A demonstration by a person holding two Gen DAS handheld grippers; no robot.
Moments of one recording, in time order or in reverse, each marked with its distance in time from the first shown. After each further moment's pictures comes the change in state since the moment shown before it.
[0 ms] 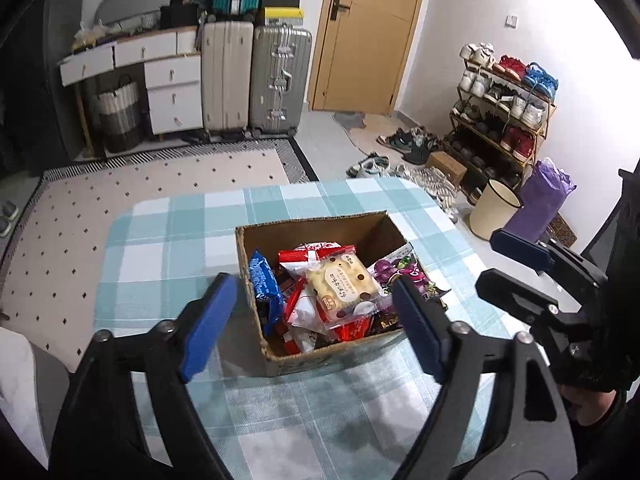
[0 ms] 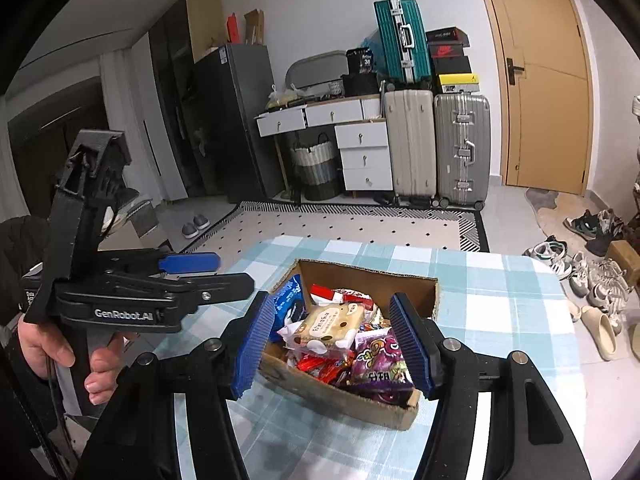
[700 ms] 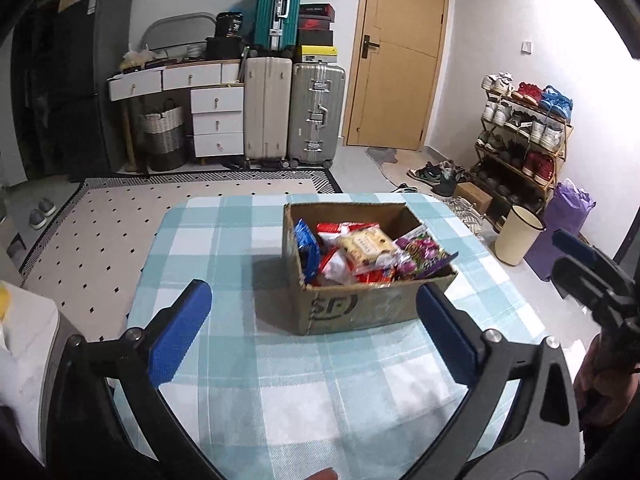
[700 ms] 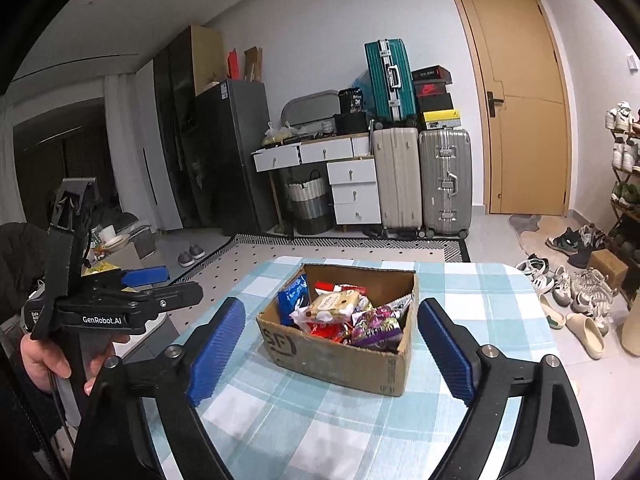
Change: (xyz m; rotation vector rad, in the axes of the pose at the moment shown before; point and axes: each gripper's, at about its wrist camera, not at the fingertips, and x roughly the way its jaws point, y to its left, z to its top) left arm -0.088 0.000 -0.098 -0.046 -0.150 0.131; right arm -0.098 0.023 -0.064 0.001 -0.158 -0.043
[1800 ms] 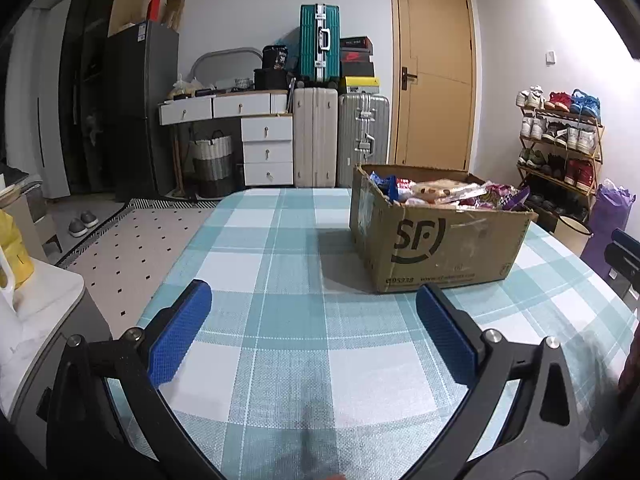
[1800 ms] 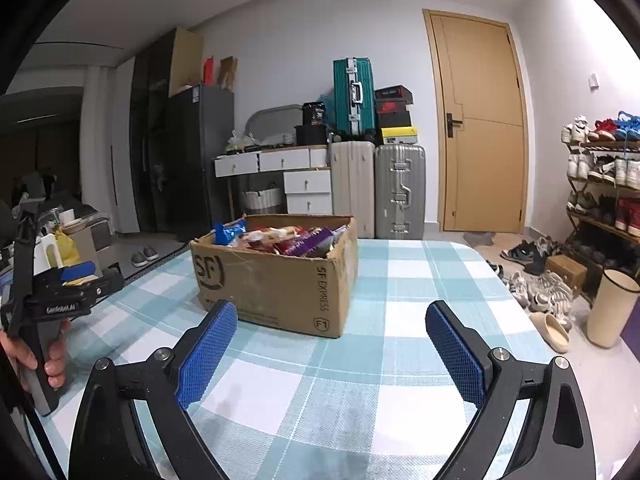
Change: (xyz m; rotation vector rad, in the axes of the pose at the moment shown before) left arm 0.047 0.042 -0.135 0.002 -0.187 0.173; right arm 0.001 -0.029 -0.132 -0.048 -0.089 -0.186
